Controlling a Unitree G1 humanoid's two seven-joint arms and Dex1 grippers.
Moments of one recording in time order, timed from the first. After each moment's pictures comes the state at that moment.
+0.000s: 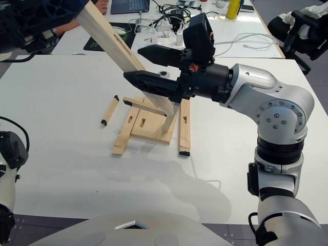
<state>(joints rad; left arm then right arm) -0.97 0.73 0.27 0.06 -1.23 1.26 -0.90 -0.66 -0.57 -0.06 -0.42 1.14 0.95 0.60</state>
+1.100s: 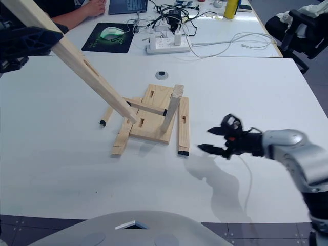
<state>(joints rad) -0.76 0.98 0.27 0.01 -1.07 1.21 -1.11 0.01 -0.92 0.05 -0.46 0.64 0.76 0.87</state>
